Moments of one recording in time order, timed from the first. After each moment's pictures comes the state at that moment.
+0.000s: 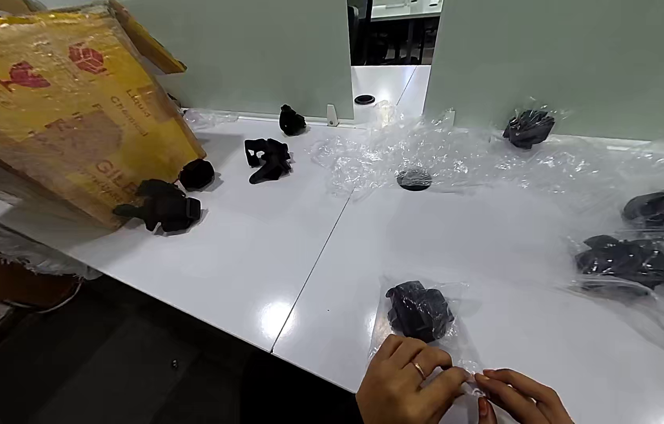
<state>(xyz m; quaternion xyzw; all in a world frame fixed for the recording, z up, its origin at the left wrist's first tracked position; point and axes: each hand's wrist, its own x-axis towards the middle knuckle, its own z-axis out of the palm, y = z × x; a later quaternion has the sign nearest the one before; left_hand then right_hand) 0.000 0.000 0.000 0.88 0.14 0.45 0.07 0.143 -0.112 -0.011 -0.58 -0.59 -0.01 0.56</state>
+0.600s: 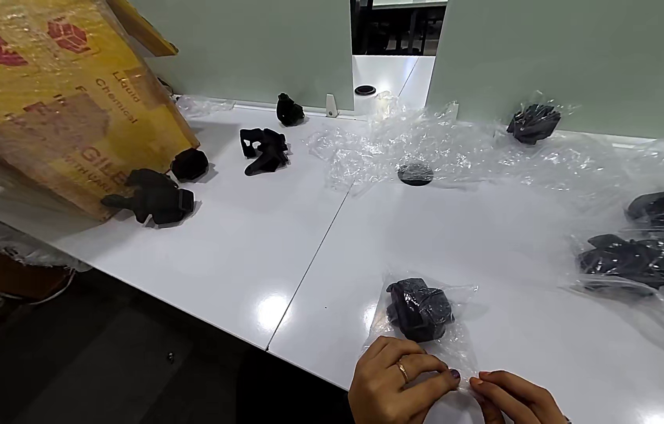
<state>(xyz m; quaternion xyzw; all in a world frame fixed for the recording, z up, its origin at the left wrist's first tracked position) -0.010 0.003 -0.012 0.85 0.13 0.49 0.13 0.143 -0.109 -0.012 -0.60 -0.60 -0.03 0.52</state>
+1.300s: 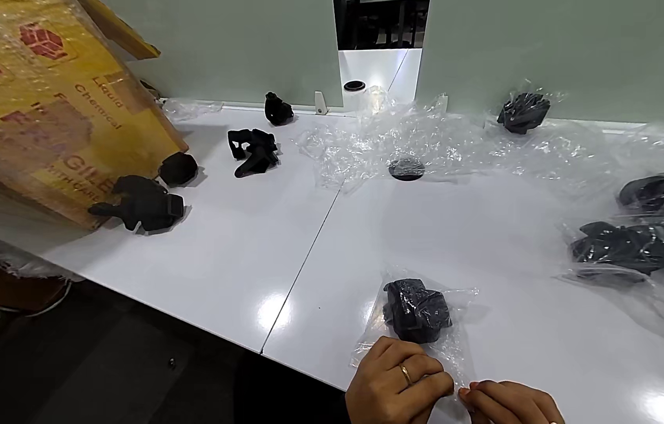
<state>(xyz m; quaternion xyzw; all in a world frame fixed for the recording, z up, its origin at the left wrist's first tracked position) -0.008 0.001 -0.008 0.87 0.10 0.46 0.15 0.144 -0.114 -0.013 -0.60 -0.63 -0.10 0.48</state>
